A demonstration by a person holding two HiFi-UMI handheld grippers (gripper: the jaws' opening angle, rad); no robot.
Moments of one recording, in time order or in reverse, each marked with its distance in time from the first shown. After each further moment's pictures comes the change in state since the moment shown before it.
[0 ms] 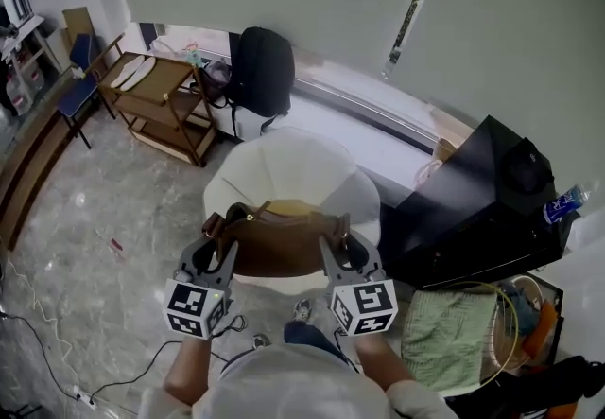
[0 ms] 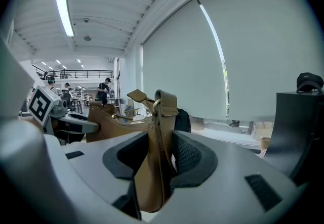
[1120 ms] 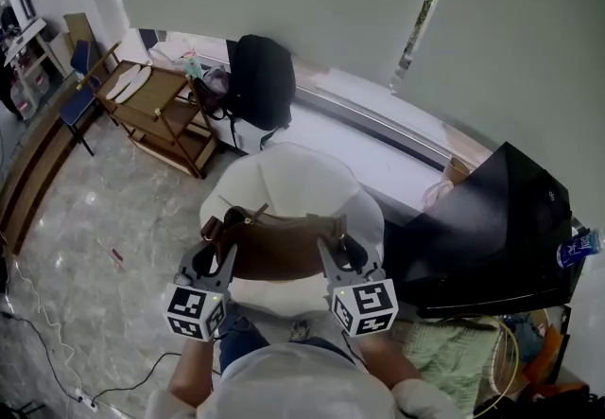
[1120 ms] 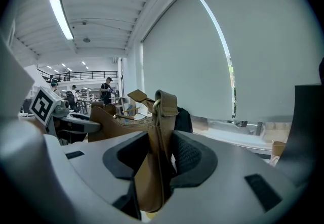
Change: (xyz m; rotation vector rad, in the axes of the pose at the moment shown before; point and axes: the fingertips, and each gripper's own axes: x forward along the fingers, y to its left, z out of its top) left arm 0.114 0.021 0.019 -0.027 0.012 0.051; right arm 0.093 -0.084 0.004 0.008 0.020 0.076
